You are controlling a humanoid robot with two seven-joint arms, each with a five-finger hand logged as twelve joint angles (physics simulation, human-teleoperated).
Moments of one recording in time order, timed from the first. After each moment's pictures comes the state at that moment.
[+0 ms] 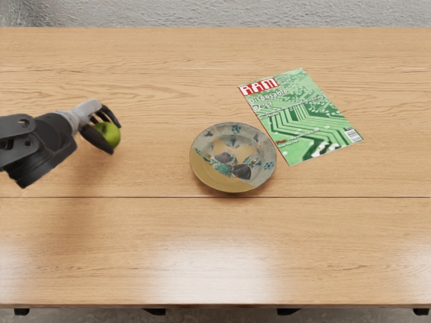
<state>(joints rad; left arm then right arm) -1.21 0.68 0.00 -1.46 0.80 0.33 0.61 -0.03 0.00 0.05 0.21 -0.15 0.07 -0.08</state>
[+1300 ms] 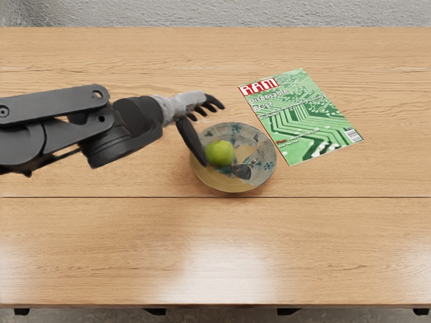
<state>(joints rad) -1.32 0.40 -0.13 -1.47 0.70 0.17 0.61 -0.03 0.00 0.05 0.21 -0.15 0.07 -0.08</state>
